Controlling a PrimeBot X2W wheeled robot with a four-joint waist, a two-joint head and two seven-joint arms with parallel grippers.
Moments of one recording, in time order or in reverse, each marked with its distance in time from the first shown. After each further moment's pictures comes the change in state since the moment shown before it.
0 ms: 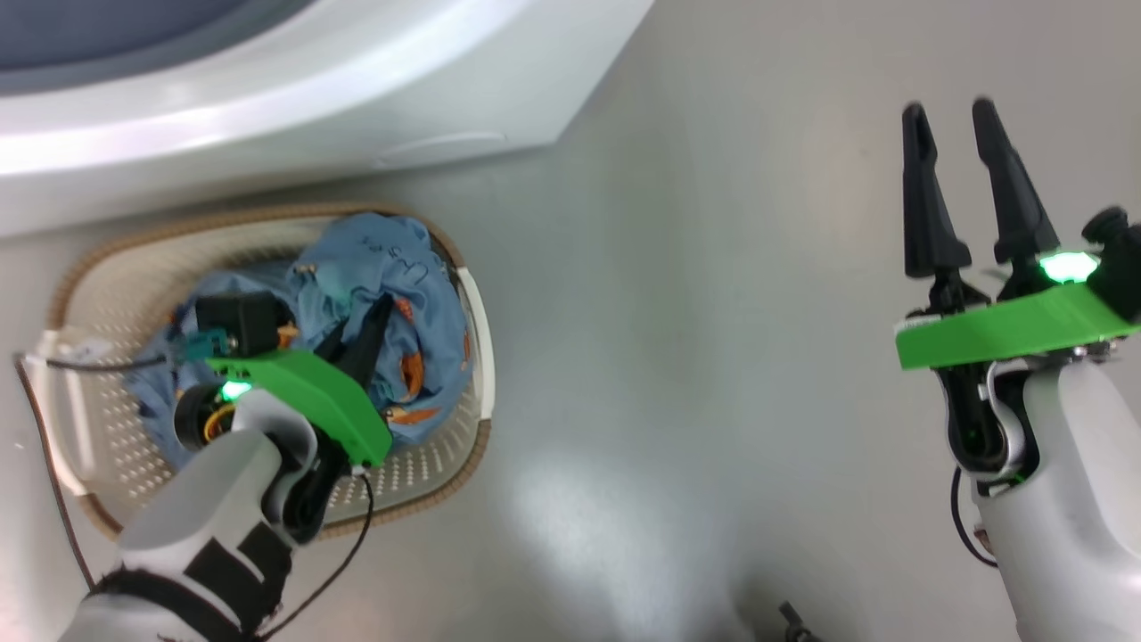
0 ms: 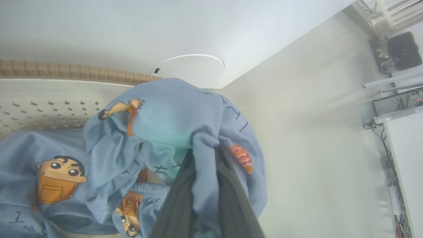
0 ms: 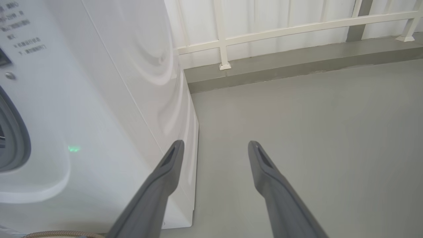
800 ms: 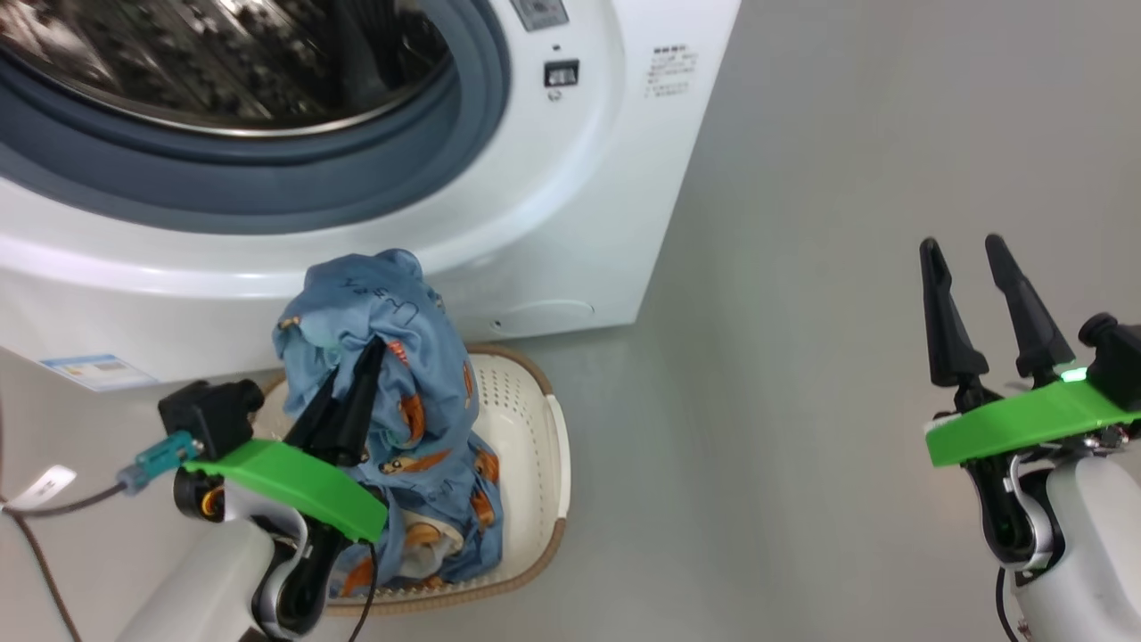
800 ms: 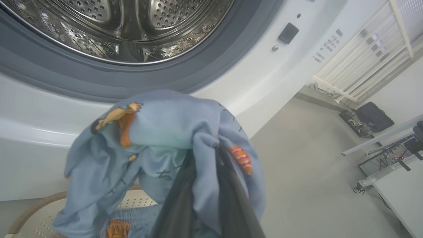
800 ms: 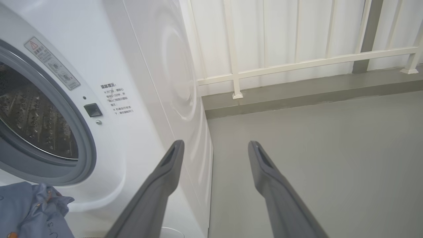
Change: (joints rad) left arm 0.304 0.030 0.304 -0.337 0.192 0.007 -0.054; right arm 0.156 -0.077 0.003 0.061 0.019 0.000 0.000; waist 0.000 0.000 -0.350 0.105
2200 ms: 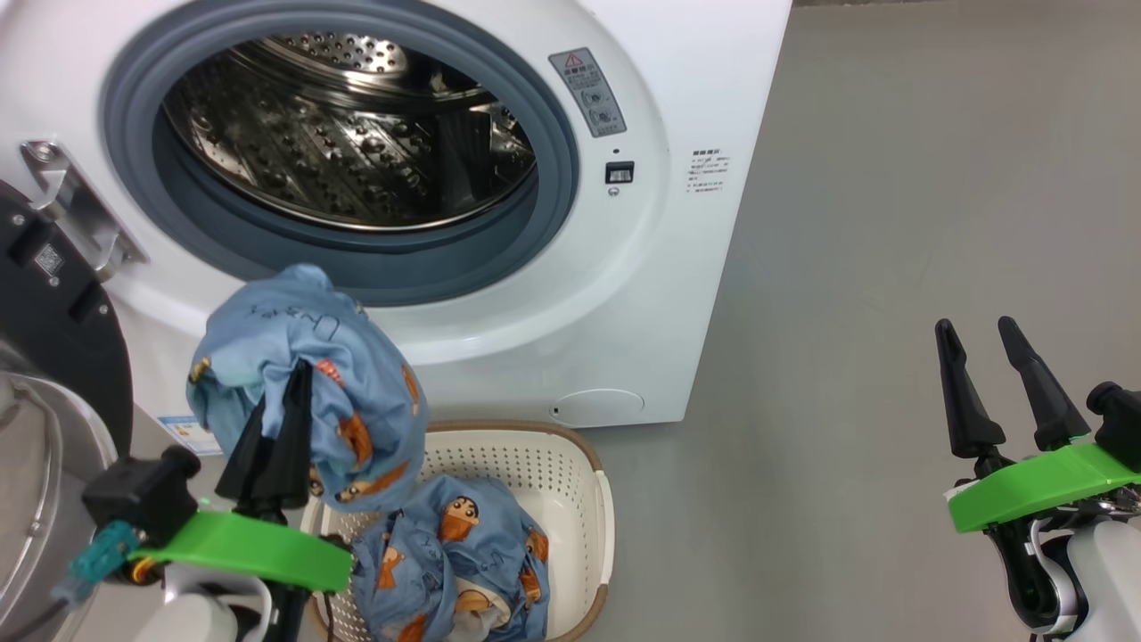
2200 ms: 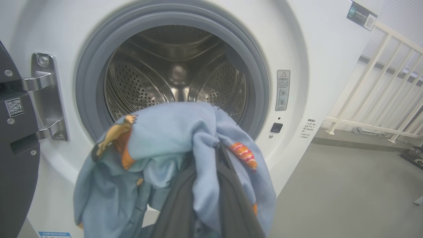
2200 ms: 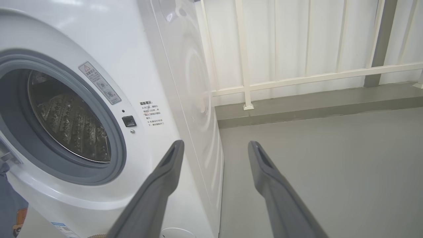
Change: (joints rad) left arm 0.278 0.060 0.198 -0.421 0.216 0.256 0.001; right arm 0.120 -0.054 0.011 0.029 0.034 0.000 0.000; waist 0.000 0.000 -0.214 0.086
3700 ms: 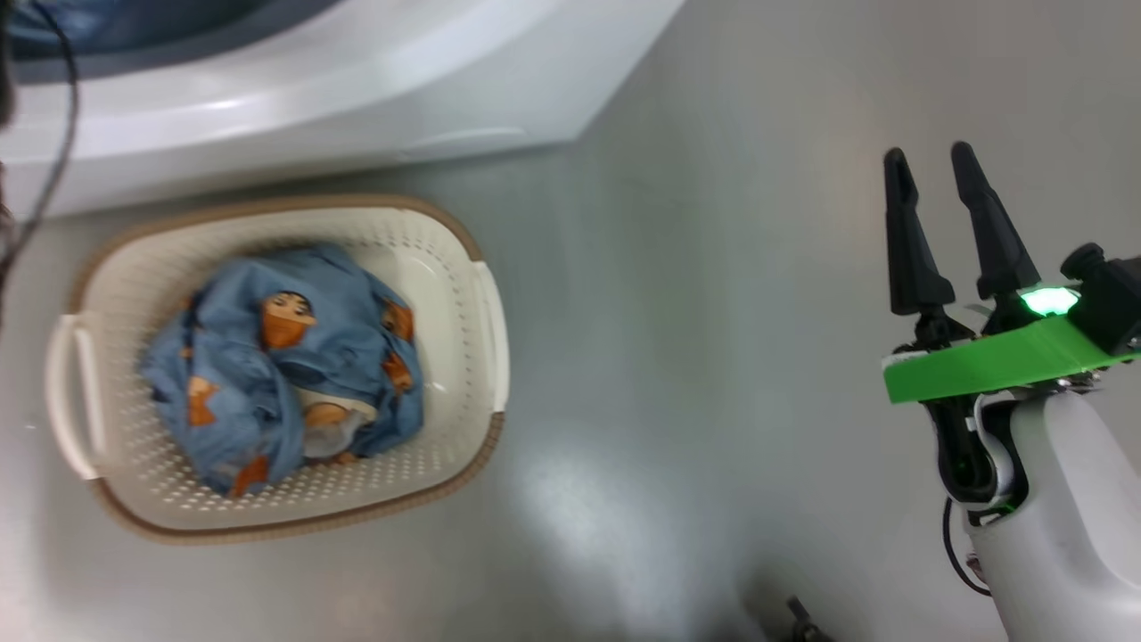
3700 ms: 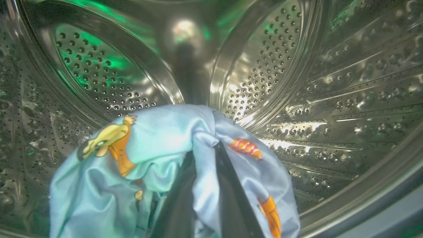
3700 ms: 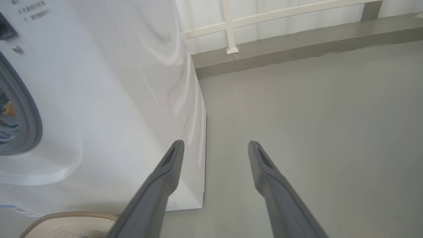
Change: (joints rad) left arm -1.157 -0.049 0.008 0.904 0.146 -0.215 0.001; right arm -0.216 0.124 0.010 -0.109 -0.036 0.000 0.000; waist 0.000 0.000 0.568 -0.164
